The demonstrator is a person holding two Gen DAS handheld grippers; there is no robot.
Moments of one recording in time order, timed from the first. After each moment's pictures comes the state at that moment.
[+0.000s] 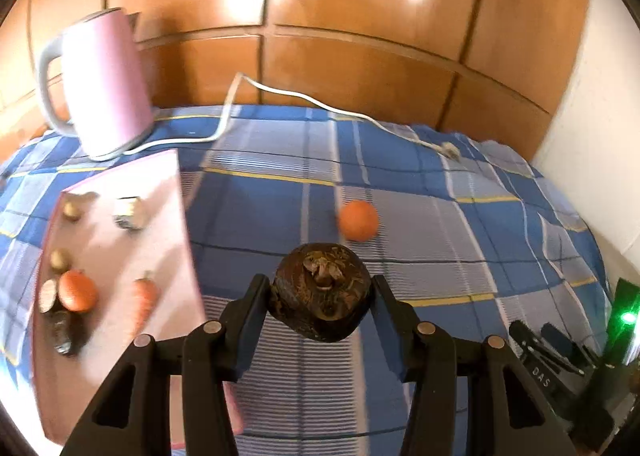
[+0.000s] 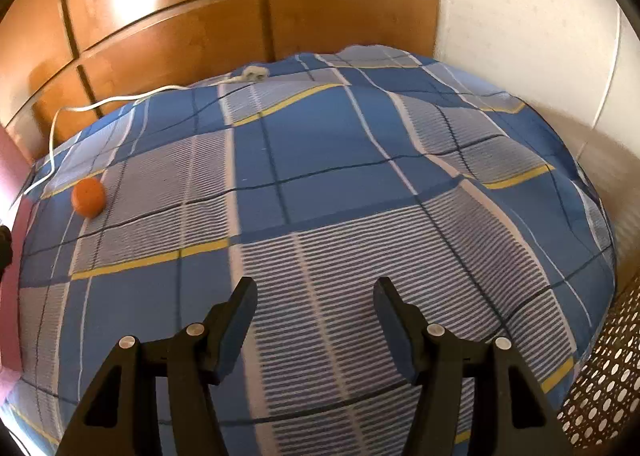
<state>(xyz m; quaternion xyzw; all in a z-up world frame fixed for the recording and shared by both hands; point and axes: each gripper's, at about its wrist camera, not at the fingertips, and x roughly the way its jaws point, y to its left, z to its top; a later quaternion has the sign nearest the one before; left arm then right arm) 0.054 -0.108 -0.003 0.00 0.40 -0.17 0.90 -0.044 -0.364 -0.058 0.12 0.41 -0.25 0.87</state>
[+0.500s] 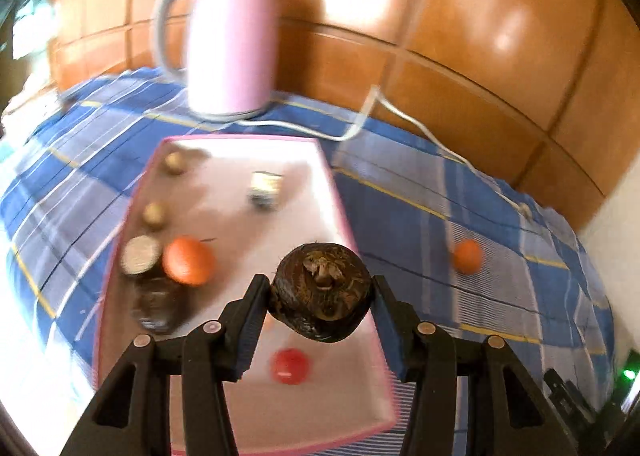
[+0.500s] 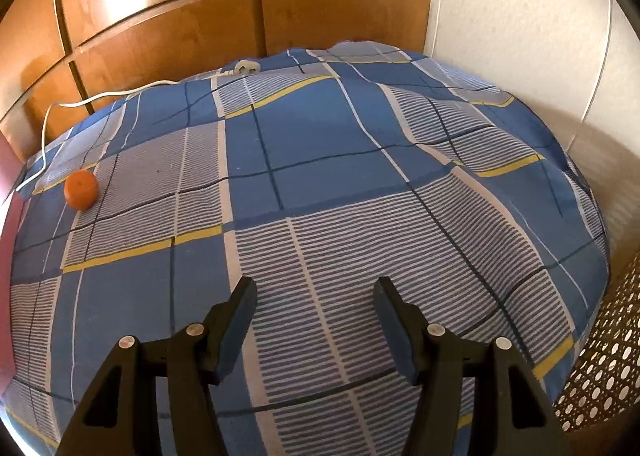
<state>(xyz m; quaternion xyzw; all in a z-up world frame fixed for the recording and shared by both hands) 0.065 0.009 -0.010 -0.10 0.40 -0.05 0.91 -0.048 -0.361 -0.064 0.12 0.42 -0.27 0.86</state>
